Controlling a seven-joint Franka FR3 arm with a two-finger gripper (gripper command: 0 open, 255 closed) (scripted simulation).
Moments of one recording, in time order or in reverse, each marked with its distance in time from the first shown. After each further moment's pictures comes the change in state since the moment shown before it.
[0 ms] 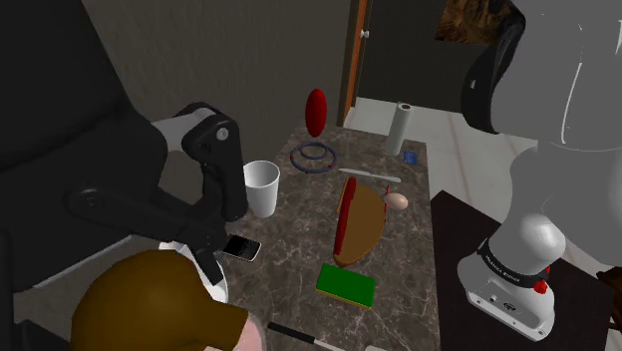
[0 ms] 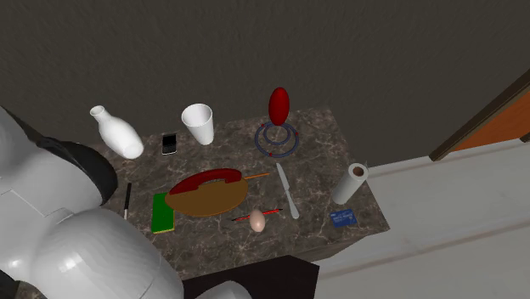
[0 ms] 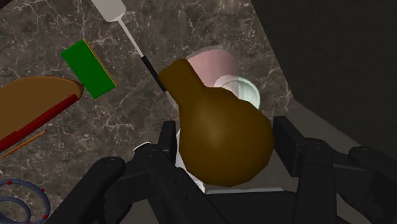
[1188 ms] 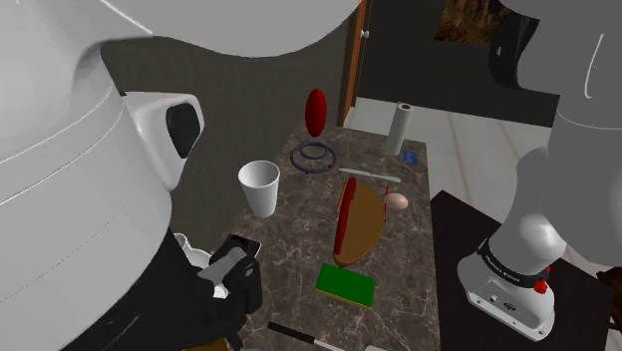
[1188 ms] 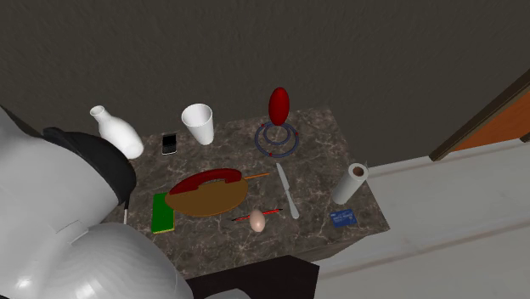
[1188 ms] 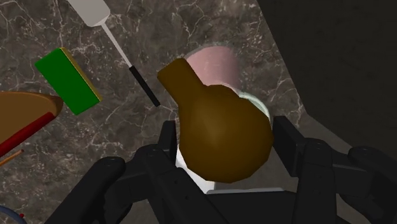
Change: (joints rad) arm -0.189 -0.173 0.042 -0.553 0.110 0.368 0.026
